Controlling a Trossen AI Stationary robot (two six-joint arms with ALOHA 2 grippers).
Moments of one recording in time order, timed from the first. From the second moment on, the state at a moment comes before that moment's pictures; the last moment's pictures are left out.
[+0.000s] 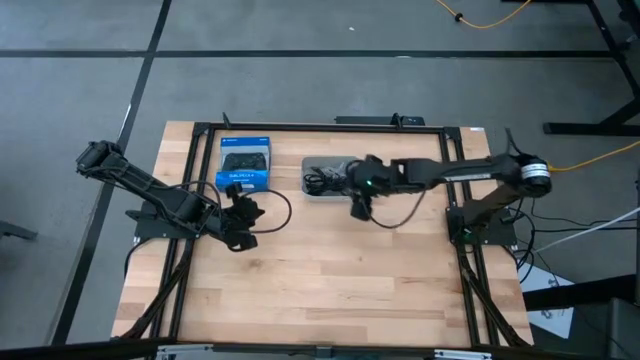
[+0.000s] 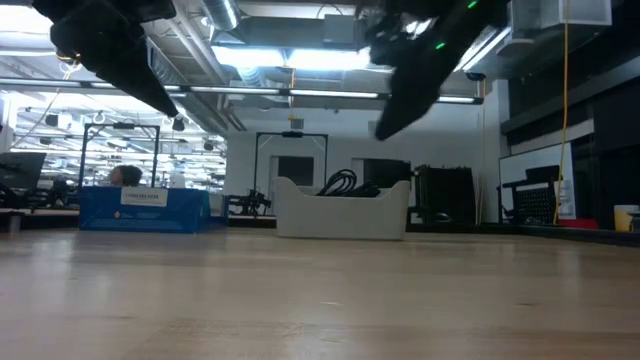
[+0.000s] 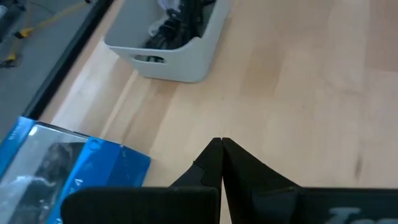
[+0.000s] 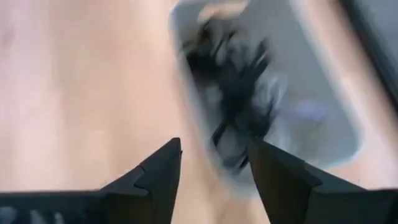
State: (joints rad) left arm -0.43 1.06 0.71 -0.61 -0.69 -0.49; right arm -0.08 1.51 1.10 -0.52 0.19 0.09
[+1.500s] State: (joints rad) left arm 0.11 0.50 0.04 0.43 0.09 -0.10; right arm 0.62 0.69 0.41 -0.02 0.40 0.27
